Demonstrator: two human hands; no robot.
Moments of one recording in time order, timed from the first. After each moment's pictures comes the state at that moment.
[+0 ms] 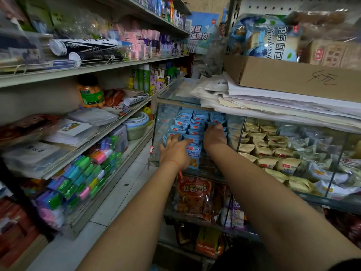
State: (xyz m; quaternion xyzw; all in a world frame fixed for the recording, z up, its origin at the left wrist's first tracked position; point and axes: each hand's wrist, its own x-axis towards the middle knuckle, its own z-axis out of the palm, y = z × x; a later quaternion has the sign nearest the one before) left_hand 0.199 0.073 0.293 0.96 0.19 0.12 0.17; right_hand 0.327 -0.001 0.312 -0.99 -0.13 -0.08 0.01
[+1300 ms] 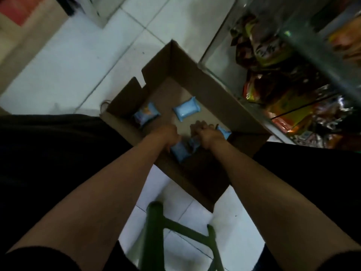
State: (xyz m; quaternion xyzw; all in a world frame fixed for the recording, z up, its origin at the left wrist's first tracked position) left_hand 0.008 0.097 -0.212 0.78 0.36 -0.35 0.37; right_hand 0.140 -0.013 -0.238 -0.76 -0.47 0.42 -0.18
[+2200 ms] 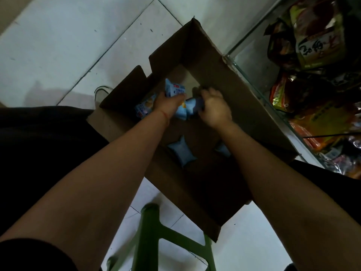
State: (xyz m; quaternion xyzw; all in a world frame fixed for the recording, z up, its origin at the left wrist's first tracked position) left_hand 0.042 0.152 -0.290 0.35 0.65 0.03 0.67; right_hand 0.165 0.067 -0.273 -0.83 -0.47 0.30 -0.01
